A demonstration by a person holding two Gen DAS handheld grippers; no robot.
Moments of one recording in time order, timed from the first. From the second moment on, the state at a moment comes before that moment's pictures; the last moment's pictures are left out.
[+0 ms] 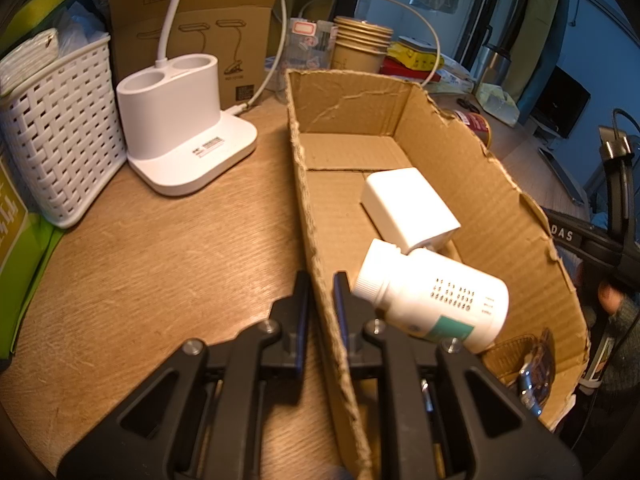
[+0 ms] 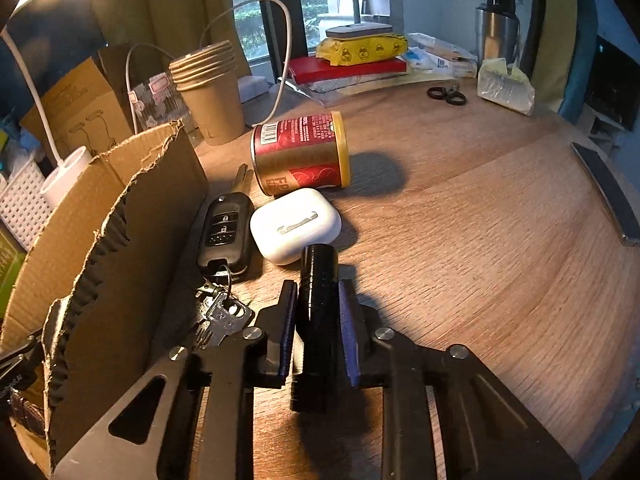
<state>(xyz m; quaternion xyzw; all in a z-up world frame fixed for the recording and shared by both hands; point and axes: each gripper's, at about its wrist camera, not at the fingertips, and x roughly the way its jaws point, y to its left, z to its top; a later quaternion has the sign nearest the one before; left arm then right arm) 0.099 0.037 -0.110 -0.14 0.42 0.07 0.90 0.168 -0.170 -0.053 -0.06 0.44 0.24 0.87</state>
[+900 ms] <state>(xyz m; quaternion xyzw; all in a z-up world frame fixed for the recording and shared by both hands) 0.099 0.037 -0.110 -0.14 0.42 0.07 0.90 0.137 -0.183 0.004 -0.01 0.35 0.27 0.90</state>
